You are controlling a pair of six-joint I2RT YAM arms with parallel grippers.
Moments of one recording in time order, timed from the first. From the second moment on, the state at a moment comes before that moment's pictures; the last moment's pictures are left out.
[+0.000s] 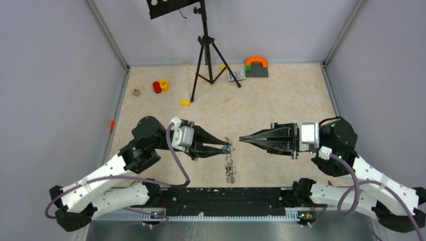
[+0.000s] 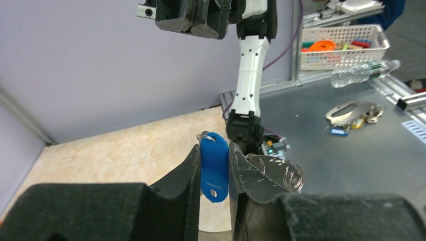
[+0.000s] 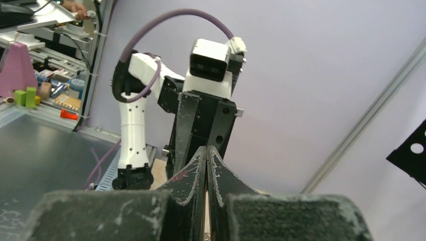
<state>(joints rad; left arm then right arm) -0.98 0.82 0.93 0.13 0.76 0.02 1.05 0.72 1.00 0.19 -0.63 -0.21</state>
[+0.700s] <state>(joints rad) -0.98 0.86 1.32 -0.53 0.60 0.46 1.05 0.84 0.87 0.25 -0.57 0.02</state>
